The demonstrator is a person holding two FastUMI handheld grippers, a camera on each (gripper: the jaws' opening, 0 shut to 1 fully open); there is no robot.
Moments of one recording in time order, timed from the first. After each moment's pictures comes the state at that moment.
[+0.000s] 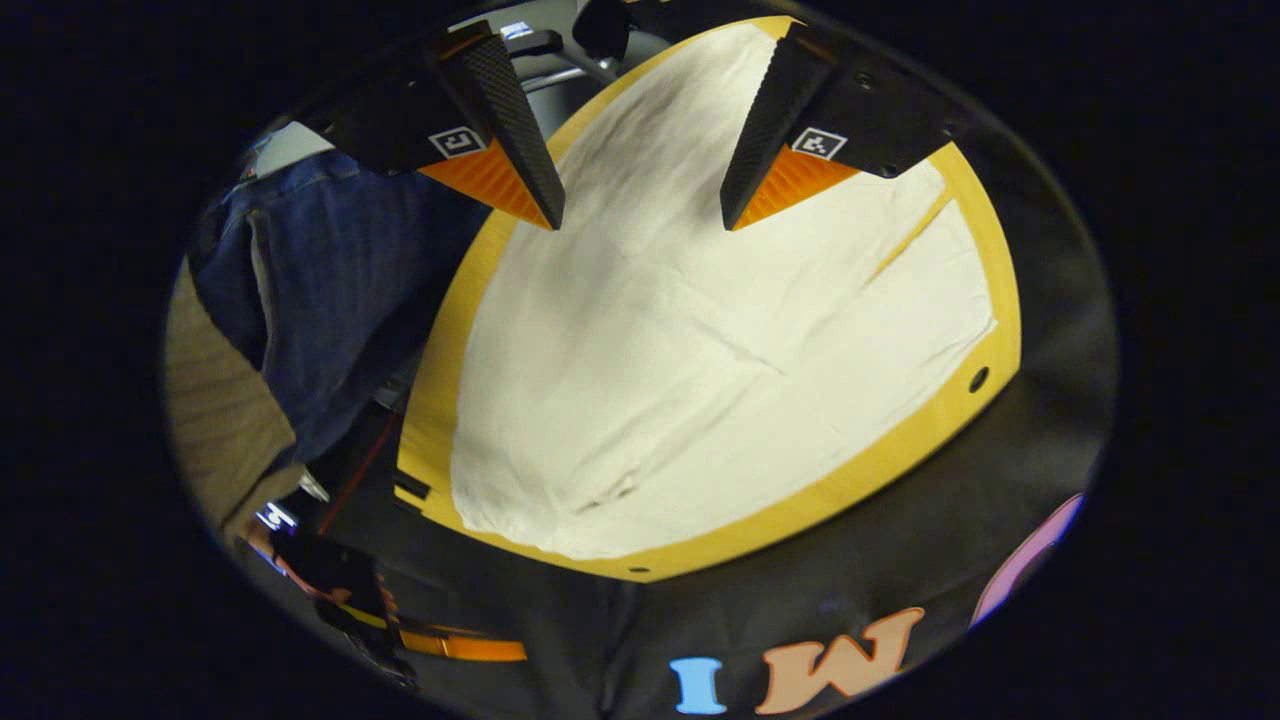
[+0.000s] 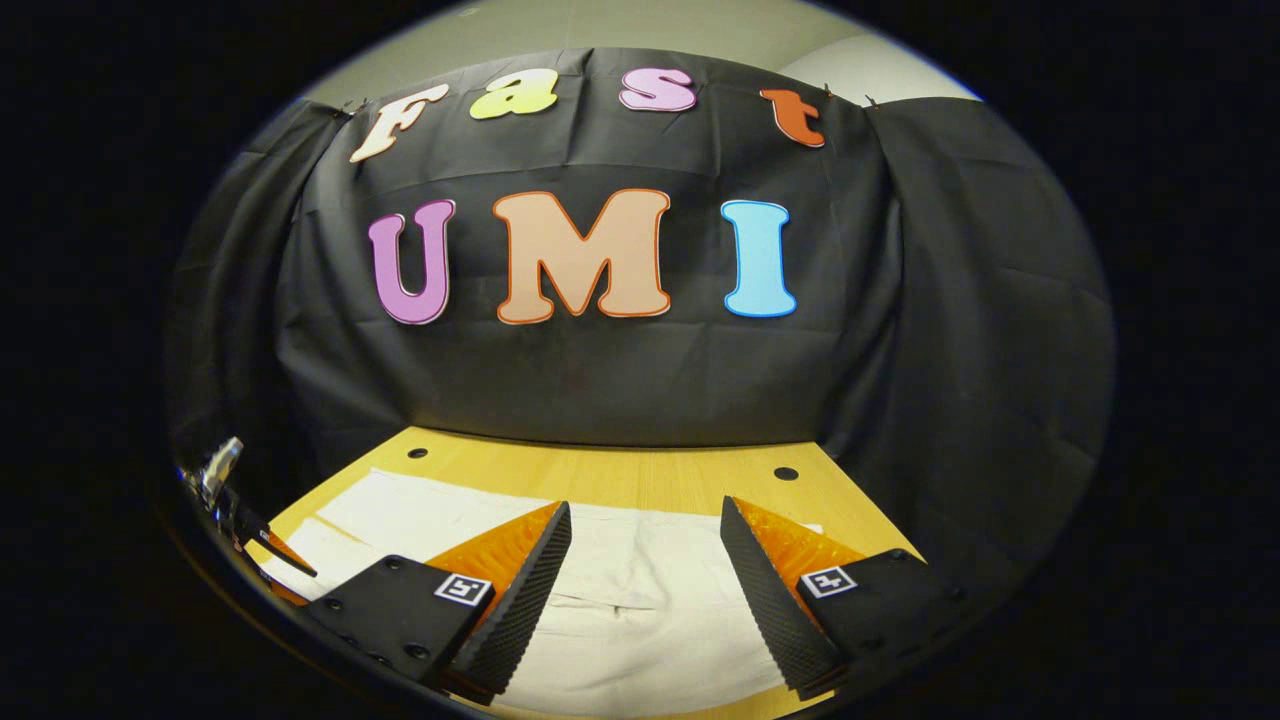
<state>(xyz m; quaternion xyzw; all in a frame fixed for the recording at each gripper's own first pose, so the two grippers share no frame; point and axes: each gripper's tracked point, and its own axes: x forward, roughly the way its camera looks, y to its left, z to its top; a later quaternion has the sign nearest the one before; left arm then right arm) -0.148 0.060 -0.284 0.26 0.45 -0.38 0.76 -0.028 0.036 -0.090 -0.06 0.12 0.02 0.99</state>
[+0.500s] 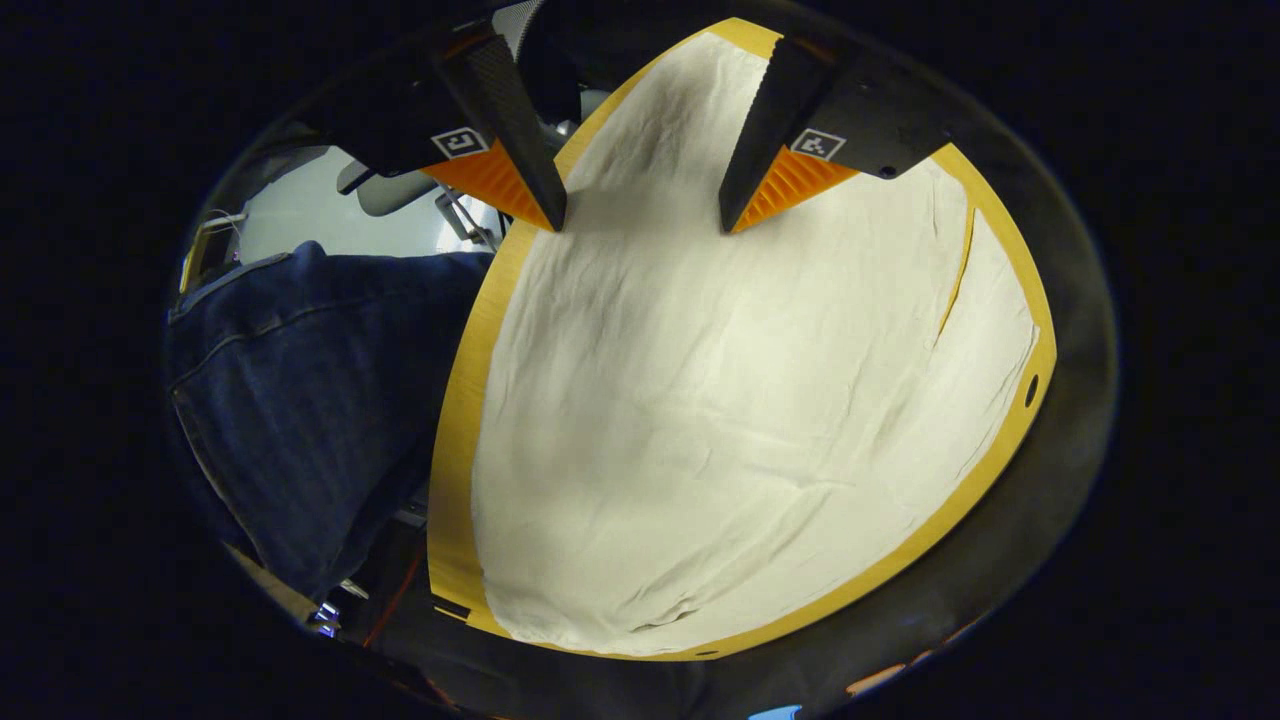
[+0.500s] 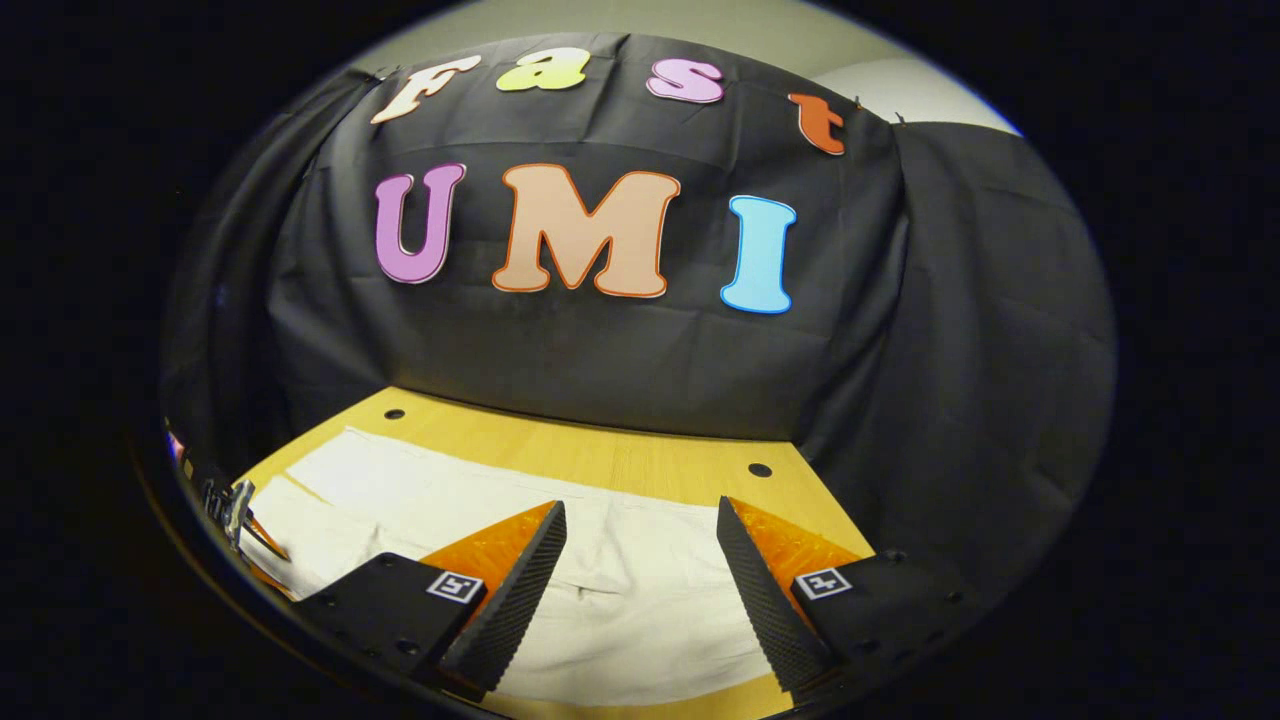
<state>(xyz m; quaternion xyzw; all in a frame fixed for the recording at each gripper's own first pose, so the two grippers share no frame) -0.173 0.117 -0.334 0.35 0.52 -0.39 0.67 -0.030 0.025 -0.101 -0.12 0.14 0.00 0.98</state>
